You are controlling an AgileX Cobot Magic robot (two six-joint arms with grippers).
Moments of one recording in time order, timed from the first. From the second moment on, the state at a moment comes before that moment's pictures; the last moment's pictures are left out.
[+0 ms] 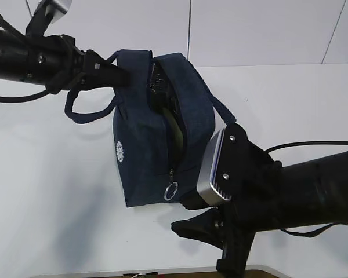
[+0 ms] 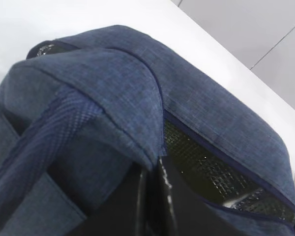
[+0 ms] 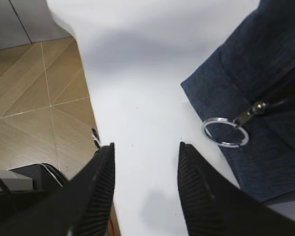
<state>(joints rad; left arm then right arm) -0.24 1.75 -1.12 -1.49 0.76 1.39 0.54 1.52 -0.63 1.71 0.52 -2.29</state>
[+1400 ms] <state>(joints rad) -0.24 1.75 -1.12 -1.49 0.77 1.39 0.54 1.73 -0.80 1.78 0.41 -2.34</state>
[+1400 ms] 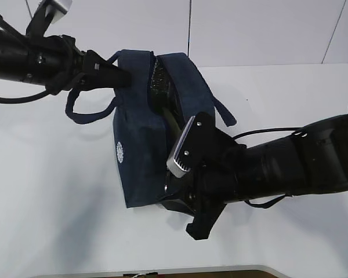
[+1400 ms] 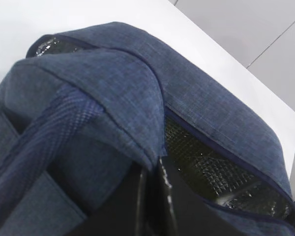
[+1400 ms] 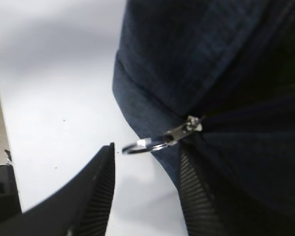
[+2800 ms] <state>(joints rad) -0.24 1.75 -1.12 -1.49 0.77 1.39 0.54 1.74 -0.83 1.78 0.39 -2.27</state>
